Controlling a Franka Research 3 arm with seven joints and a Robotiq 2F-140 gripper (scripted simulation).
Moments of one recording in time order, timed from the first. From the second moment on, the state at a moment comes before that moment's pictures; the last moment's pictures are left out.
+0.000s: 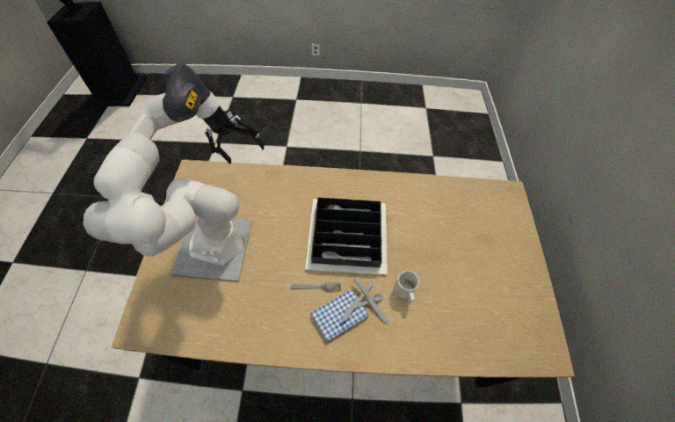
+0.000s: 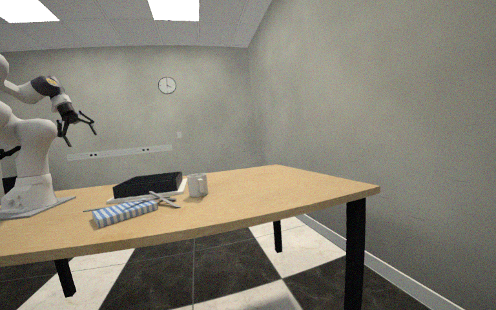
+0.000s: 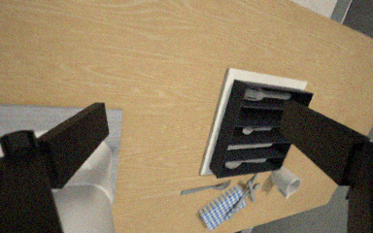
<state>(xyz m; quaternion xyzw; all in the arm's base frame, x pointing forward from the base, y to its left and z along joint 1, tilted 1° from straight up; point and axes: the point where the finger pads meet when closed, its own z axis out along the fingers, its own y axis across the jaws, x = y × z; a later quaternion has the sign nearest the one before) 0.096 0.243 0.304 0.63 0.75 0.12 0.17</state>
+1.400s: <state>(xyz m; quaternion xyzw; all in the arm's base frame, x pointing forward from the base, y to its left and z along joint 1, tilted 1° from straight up) 0.149 0.242 0.297 0.92 0.36 0.12 0.12</state>
